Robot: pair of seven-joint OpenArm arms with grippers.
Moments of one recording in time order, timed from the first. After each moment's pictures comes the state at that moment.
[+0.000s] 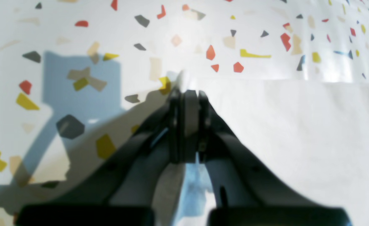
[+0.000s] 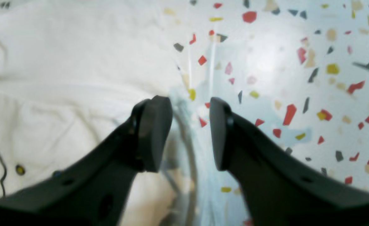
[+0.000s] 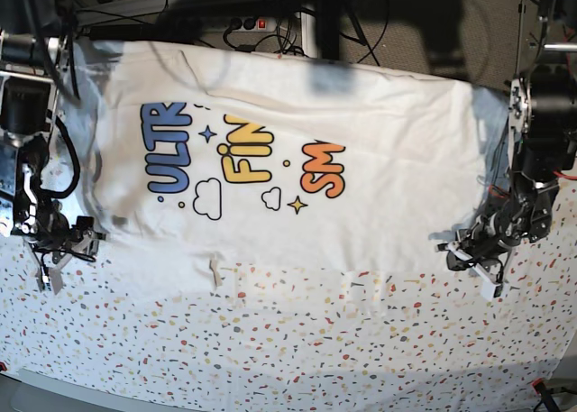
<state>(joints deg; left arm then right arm) -39.7 -16.9 4.7 15.9 -17.7 -34.0 13.4 25.9 30.4 7.1 53.8 20.4 22.6 -39.7</state>
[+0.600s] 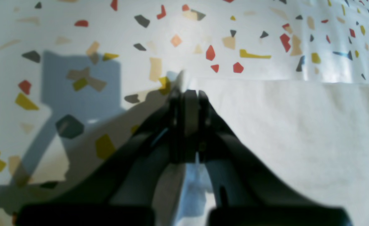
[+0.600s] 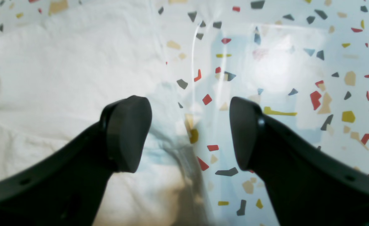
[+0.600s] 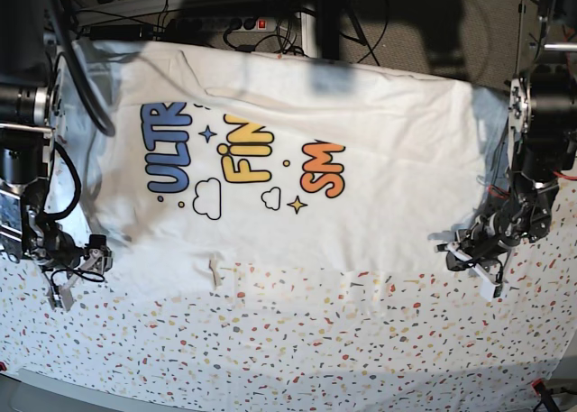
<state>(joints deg) -39.7 -16.9 4.6 15.9 -17.6 -34.0 13.4 39.0 30.3 -2.7 31.5 16.5 26.4 -30.0</state>
